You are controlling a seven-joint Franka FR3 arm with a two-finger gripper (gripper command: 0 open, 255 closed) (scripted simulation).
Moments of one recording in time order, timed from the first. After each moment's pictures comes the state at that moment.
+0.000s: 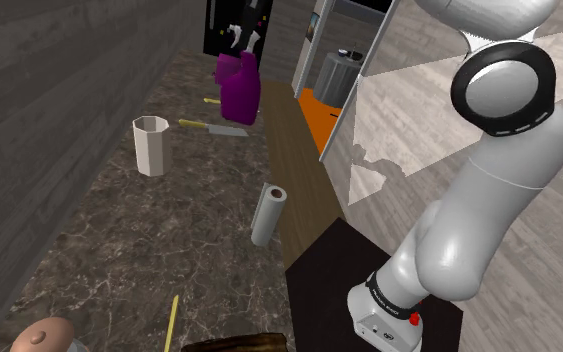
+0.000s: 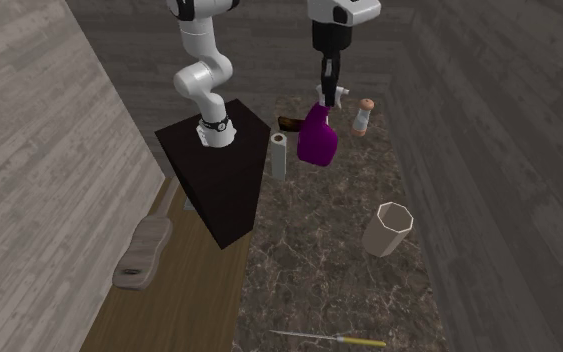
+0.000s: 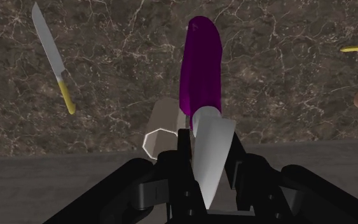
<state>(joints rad) 0.17 0.15 -0.09 -1.26 0.07 1.54 -0.60</state>
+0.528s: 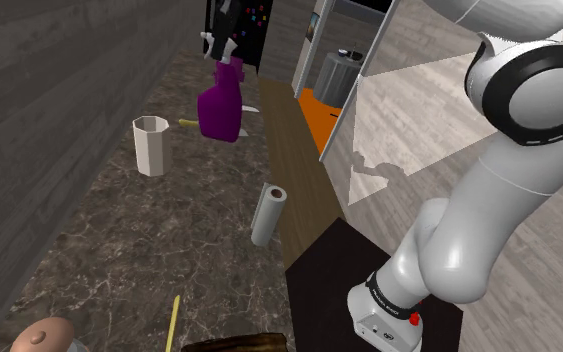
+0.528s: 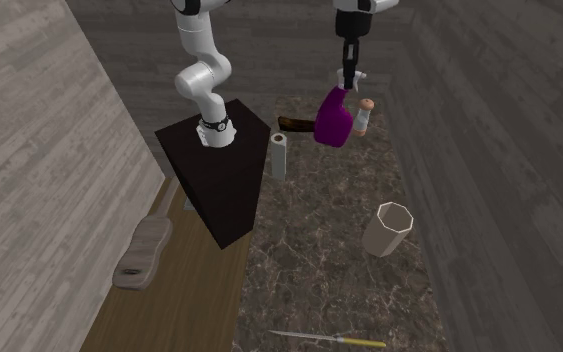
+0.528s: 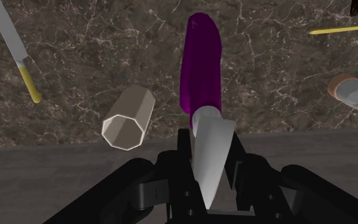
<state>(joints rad) 0.28 0.08 -0.01 -1.38 0.03 1.60 -0.42</state>
